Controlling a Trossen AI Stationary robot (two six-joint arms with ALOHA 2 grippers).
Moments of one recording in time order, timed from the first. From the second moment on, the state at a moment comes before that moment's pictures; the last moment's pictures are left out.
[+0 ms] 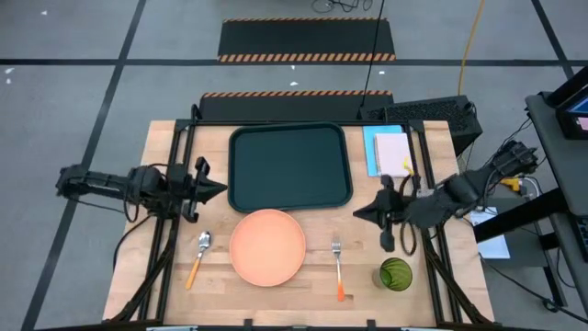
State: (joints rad) left arm -0.16 0.40 0.29 0.29 -0.11 -0.11; right arm 0.53 1.05 1.10 -0.66 0.47 0.51
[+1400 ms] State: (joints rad) left arm -0.56 1.32 1.00 0.03 -0.14 0.02; right arm 0.95 1.69 1.69 -1.28 0.06 1.25
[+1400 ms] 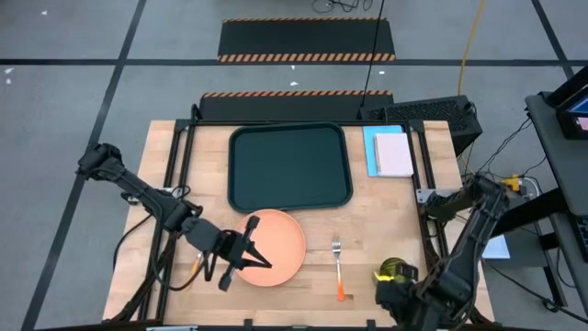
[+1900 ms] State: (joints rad) left arm -0.59 1.32 1.00 0.03 -0.16 0.02; right arm 0.97 1.69 1.64 -1.35 0.05 1.17
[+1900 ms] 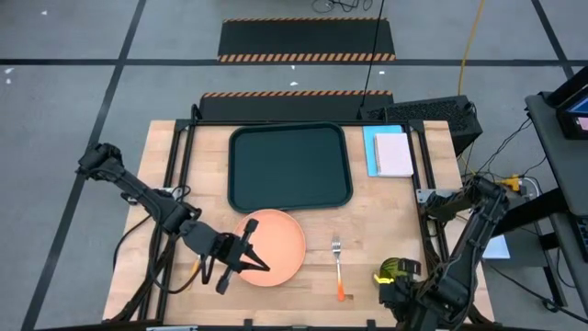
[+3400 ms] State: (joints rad) left arm -0.59 1.32 1.00 0.03 -0.16 0.05; right arm 0.97 1.65 1.48 -1.35 0.08 1.12
